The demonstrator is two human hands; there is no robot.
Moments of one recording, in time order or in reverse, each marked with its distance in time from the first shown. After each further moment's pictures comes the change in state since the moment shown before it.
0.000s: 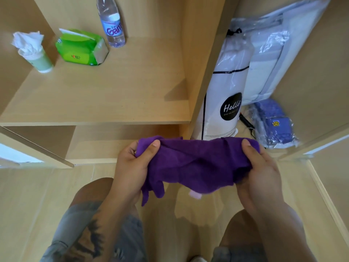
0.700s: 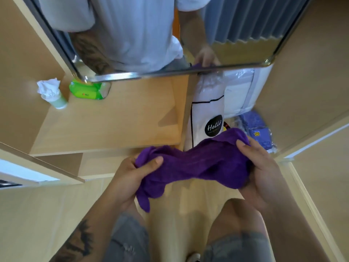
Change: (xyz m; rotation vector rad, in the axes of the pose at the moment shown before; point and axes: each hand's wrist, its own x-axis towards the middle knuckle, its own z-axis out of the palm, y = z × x) left_hand -0.037 0.099 0.011 0.087 -0.277 -0.147; right_hand -0.026 -0.124 0.003 0.165 -0.302 0.082
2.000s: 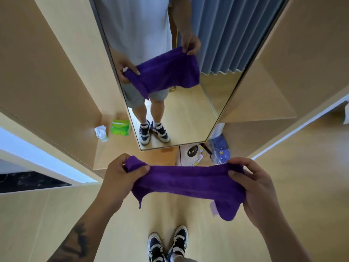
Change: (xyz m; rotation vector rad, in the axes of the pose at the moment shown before) left_hand -0.292 0.376 0.058 0.272 0.261 0.063; right_hand -0.255 -0.339 0.242 -0.328 0.166 -0.026
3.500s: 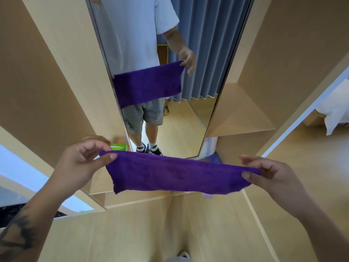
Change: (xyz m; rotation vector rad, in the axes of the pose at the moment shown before) left_hand -0.025 0.090 -0.078 0.124 -0.097 0.515; right_hand -0.027 -0.073 -0.059 -0.652 -0.060 -0.263
